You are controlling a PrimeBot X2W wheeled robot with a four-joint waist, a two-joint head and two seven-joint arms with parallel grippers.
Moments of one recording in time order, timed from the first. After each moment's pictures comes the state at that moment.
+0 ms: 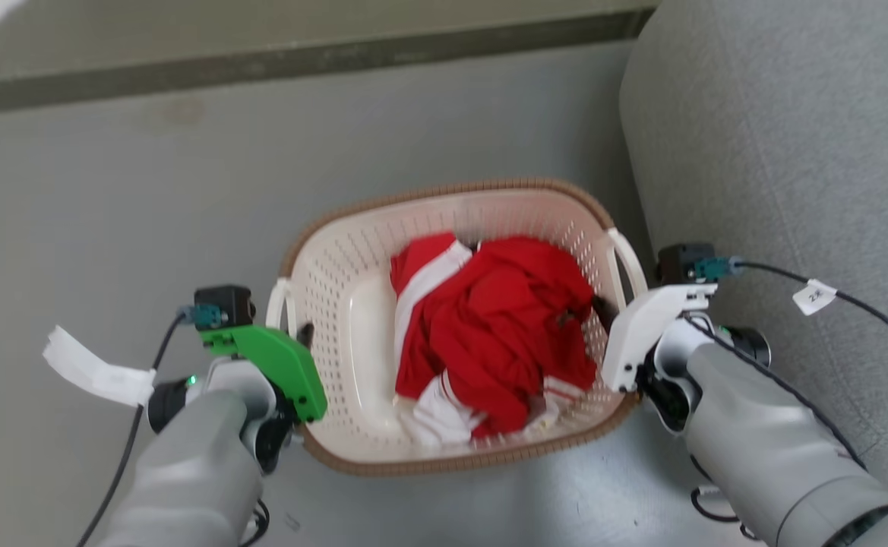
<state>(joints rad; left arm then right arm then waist) -0.70 0.00 -0.75 1.15 -0.96 -0.12 -0.09 -0.68 -0.04 0.71 1.15 0.78 0.10 -0.05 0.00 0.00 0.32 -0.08</state>
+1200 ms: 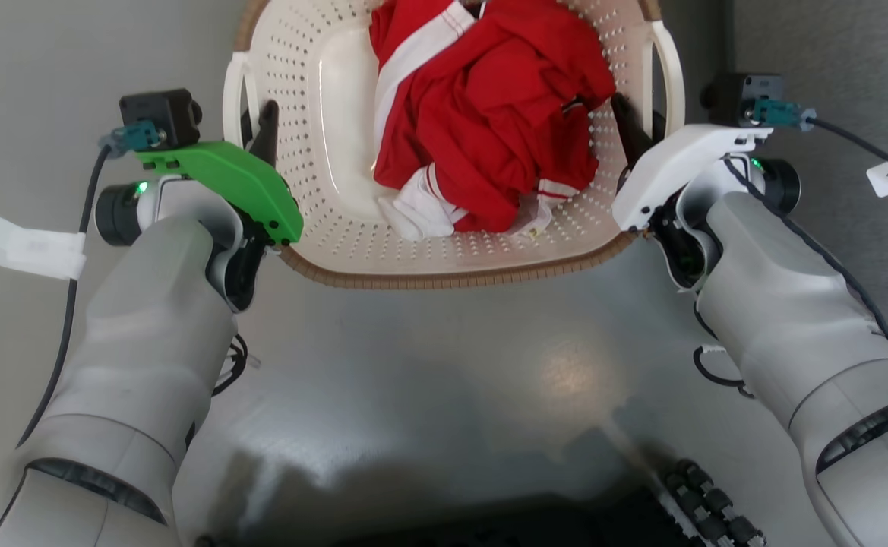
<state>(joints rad) -1.00 0.02 -0.71 1.12 -0.91 -0.11 -0.24 -0.95 -0.06 0.65 1.13 0.77 0.10 -0.24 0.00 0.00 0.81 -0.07</state>
